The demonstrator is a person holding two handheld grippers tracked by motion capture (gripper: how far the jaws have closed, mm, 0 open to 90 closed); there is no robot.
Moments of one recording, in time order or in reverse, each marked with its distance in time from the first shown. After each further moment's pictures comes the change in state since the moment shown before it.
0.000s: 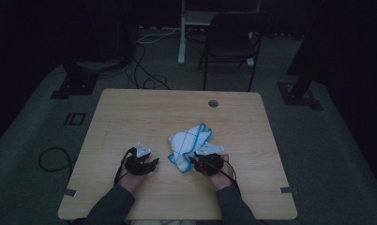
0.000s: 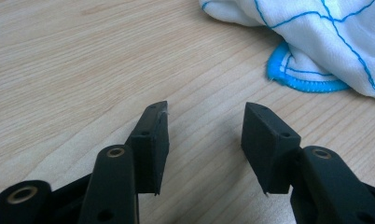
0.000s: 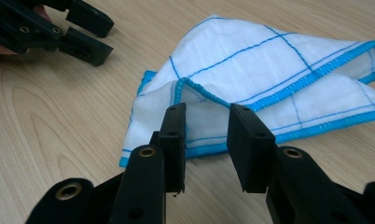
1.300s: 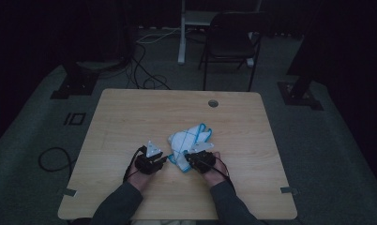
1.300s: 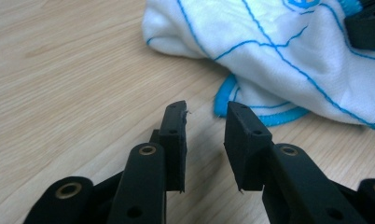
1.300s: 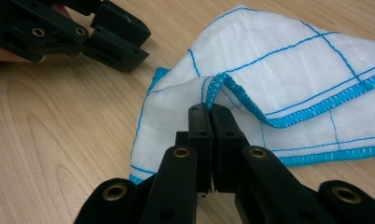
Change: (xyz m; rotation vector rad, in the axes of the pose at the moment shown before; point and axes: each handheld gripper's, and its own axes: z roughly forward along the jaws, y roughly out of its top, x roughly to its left) left arm -0.024 0.018 0.012 -0.043 -0.067 0.065; right arm 0.006 0.010 0.024 0.067 0.038 -0.041
